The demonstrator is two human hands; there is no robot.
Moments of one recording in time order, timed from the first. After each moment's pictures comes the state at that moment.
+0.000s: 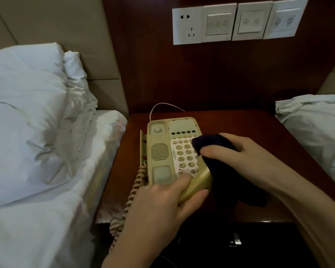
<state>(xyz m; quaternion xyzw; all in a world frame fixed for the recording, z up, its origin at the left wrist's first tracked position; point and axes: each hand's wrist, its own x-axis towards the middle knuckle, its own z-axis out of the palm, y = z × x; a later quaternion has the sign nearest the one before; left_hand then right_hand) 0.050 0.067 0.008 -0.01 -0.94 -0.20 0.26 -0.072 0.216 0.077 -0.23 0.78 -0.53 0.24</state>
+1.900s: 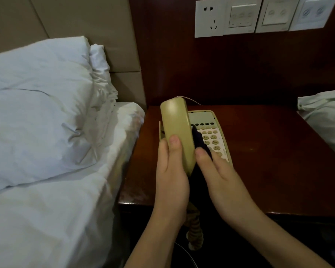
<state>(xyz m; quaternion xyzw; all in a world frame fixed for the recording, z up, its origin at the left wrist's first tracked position) 0.043 0.083 0.023 0.21 -0.58 -0.73 0.29 0.004 0.179 0.028 -0.30 0.71 -0.61 0.20</state>
